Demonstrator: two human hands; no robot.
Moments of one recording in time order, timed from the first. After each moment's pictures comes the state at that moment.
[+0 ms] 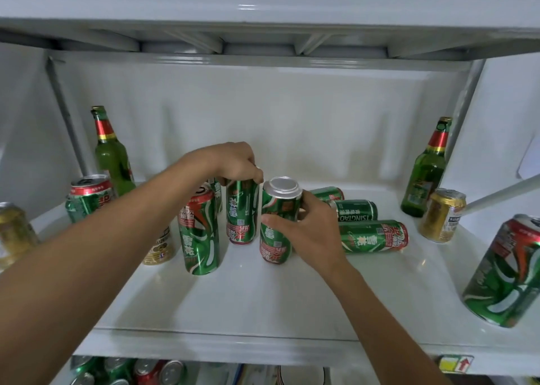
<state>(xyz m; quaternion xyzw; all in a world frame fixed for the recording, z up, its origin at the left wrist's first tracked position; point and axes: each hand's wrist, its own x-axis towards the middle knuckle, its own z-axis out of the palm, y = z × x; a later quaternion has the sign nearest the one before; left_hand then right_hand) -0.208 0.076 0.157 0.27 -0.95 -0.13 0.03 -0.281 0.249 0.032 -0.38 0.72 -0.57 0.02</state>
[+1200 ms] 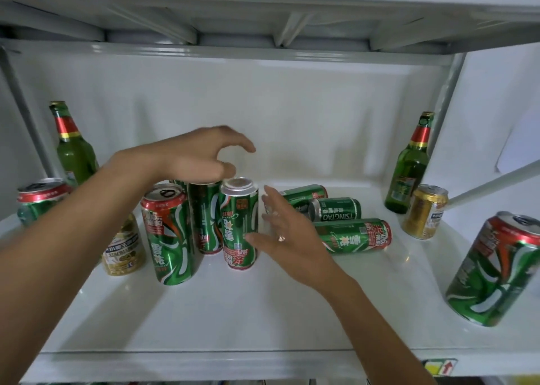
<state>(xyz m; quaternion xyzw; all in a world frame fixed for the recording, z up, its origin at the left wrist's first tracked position) -0.182 0.086 0.171 0.11 -0.99 -0.08 0.09 -0.294 0.261 0.018 -0.47 0.66 -0.56 0.16</state>
